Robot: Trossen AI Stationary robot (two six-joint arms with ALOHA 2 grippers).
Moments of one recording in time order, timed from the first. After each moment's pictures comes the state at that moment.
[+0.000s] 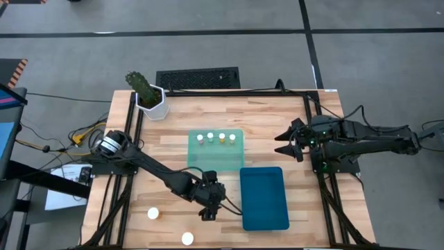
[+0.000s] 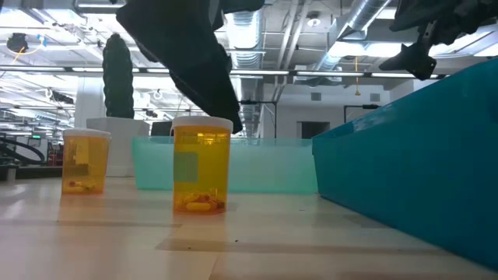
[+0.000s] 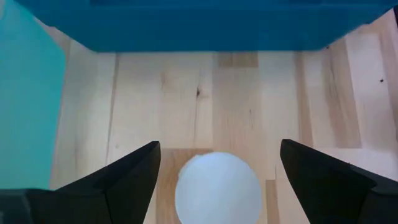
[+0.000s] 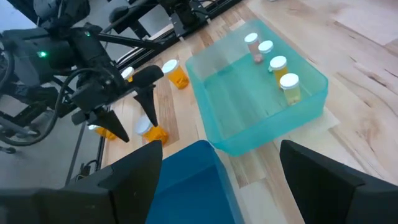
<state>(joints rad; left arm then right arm) -0.45 1.90 1.32 -0.43 -0.22 -0.40 -0.07 0.57 0.57 -0.41 -0.11 0.52</state>
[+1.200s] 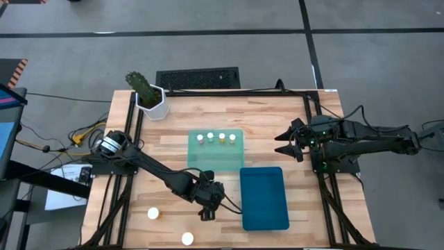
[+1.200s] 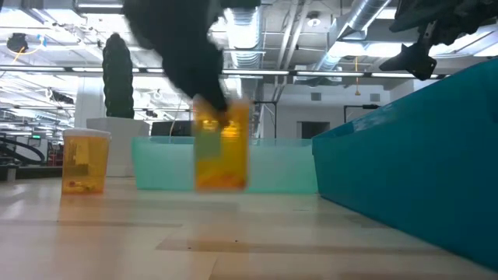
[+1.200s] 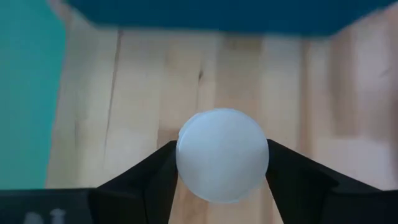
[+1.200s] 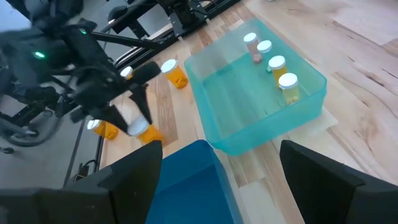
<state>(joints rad) -0.45 1.90 1.36 -0.53 -0.20 -0.47 -0.07 0.57 0.57 -0.41 -0.10 0.51</state>
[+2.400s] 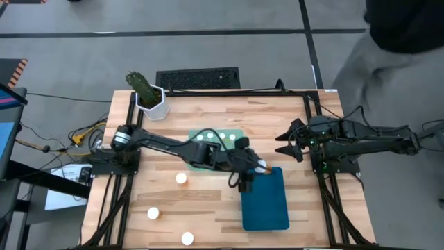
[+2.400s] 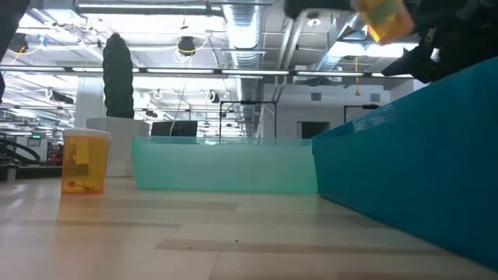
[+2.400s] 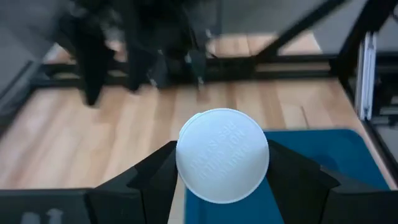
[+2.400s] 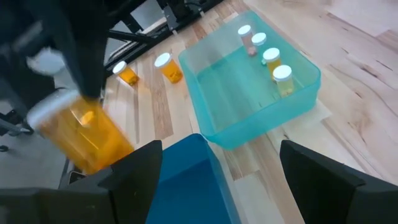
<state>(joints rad) -0.22 1.99 1.81 -0.36 -0.24 -0.07 -0.08 0.57 0.57 -0.45 -0.10 0.52</state>
